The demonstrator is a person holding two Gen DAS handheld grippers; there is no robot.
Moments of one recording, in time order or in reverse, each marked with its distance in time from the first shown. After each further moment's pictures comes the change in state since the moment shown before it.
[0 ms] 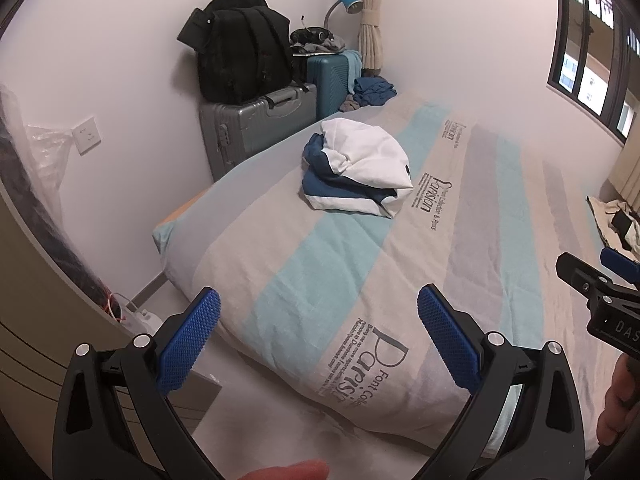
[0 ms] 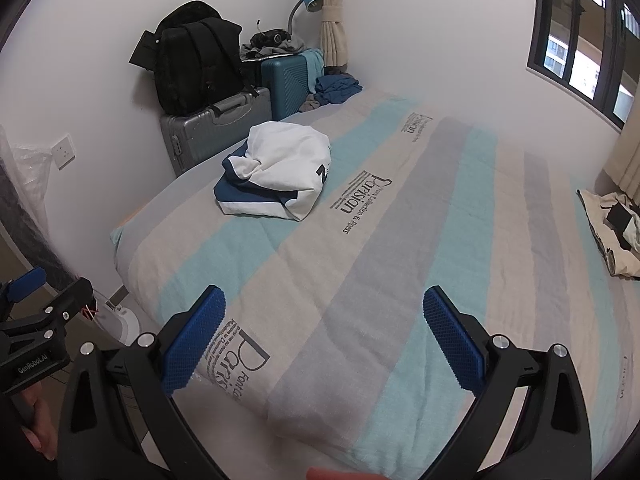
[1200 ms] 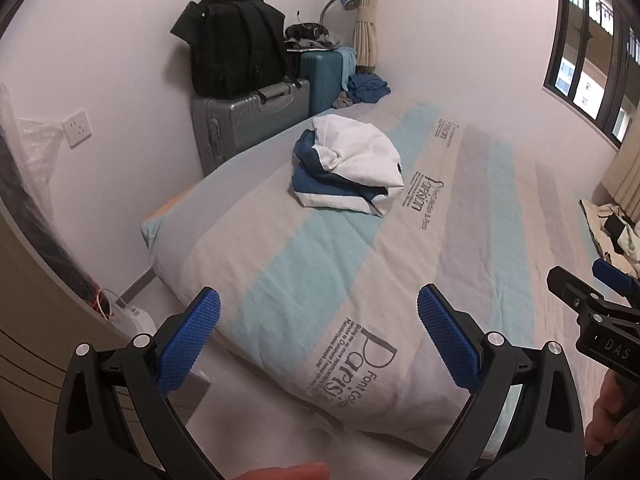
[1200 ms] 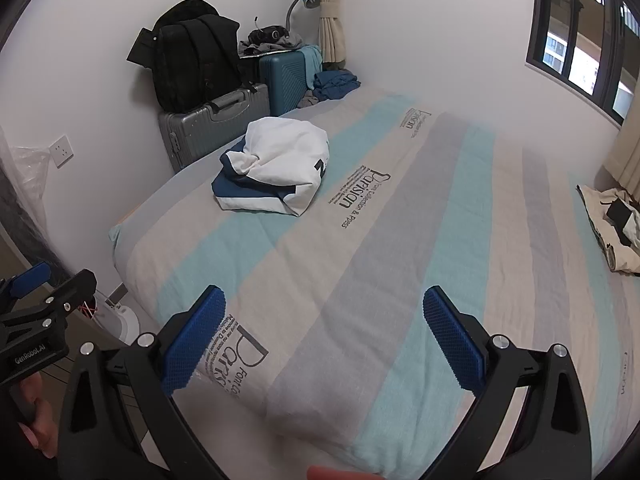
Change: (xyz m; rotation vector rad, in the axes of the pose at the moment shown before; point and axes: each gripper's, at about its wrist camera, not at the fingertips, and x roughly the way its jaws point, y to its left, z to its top) left arm 0.001 -0.007 0.001 -0.032 0.015 -0.035; right arm 0.006 -0.001 -0.002 0.004 0.011 -0.004
